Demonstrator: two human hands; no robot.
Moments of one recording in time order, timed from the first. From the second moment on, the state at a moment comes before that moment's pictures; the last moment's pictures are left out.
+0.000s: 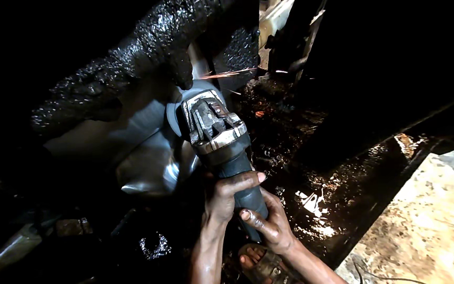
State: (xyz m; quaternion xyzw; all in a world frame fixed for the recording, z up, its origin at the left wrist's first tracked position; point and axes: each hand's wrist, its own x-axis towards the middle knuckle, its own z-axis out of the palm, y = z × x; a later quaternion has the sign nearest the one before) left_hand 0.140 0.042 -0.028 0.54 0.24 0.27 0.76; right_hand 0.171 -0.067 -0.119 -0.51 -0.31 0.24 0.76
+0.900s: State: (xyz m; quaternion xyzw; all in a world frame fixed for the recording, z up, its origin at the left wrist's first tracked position) left_hand 0.129 0.050 -0.034 0.53 0.17 0.26 0.79; right_hand 0.171 -0.066 -0.114 -0.55 -0.33 0.23 0.73
